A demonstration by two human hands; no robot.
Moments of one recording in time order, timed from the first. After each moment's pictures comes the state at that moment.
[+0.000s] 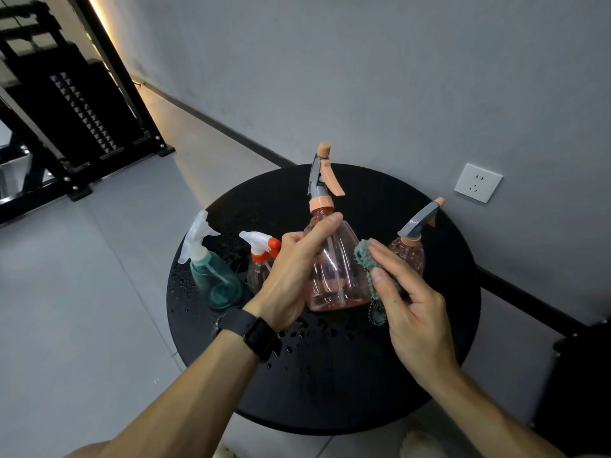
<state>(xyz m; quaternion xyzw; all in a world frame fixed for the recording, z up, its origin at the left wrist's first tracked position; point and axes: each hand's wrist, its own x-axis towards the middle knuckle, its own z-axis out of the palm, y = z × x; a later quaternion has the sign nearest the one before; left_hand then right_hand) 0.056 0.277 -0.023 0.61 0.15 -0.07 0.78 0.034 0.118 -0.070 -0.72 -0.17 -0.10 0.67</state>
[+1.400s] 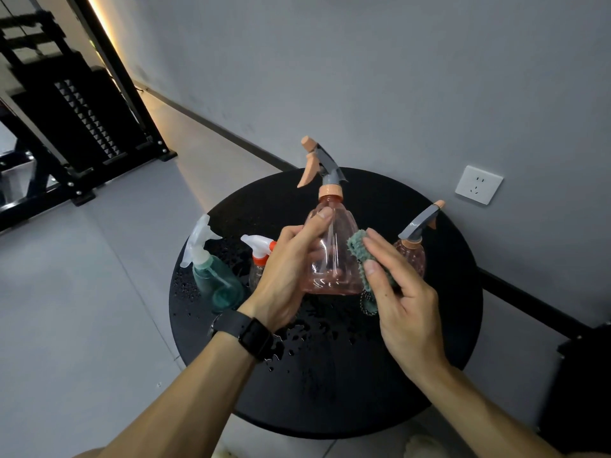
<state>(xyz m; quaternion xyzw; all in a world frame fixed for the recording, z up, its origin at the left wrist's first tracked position) 0.056 0.285 -0.024 0.63 0.08 -0.06 0.77 0.040 0.130 -0.067 -0.71 -0.18 -0.14 0.66</state>
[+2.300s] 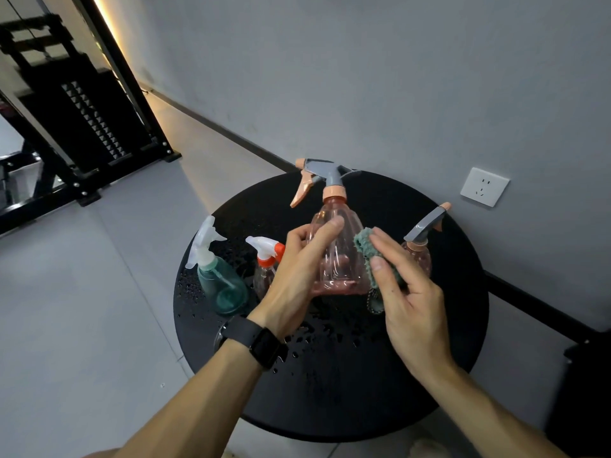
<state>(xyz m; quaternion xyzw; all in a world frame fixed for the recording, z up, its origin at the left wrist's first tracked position) 0.051 0.278 -0.025 0.60 0.13 -0.04 0.78 0.043 0.133 -0.062 -0.71 -0.16 -0.14 0.67</state>
